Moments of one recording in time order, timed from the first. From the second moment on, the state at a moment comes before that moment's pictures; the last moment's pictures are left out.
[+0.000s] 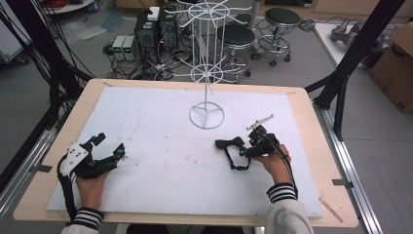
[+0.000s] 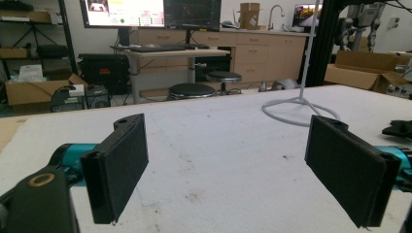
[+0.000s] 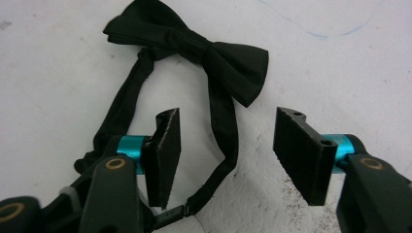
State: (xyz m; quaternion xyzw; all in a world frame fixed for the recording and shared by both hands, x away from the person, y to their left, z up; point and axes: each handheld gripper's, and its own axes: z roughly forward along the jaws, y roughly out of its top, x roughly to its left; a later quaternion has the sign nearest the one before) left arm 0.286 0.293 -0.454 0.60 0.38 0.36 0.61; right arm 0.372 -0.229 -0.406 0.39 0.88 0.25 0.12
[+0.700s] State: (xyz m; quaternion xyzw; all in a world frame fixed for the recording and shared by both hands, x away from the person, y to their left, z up) left arm 0.286 0.293 -0.454 0.60 0.38 0.36 0.61; right arm 0.379 -0.221 -0.413 0.40 0.89 0.20 0.10
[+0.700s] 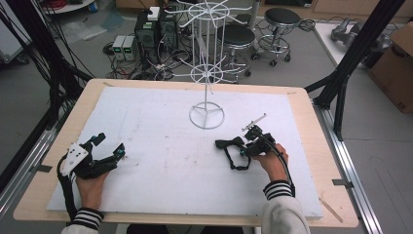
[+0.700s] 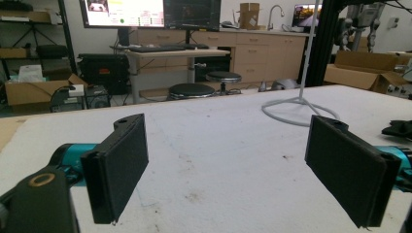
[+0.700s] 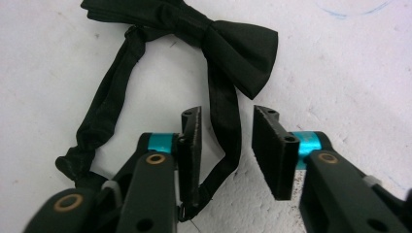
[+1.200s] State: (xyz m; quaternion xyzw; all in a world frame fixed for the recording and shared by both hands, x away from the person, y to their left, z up) left arm 0.286 0.293 -0.454 0.60 0.38 0.36 0.61; right arm 0.380 -0.220 -0.416 0.41 0.89 0.20 0.08
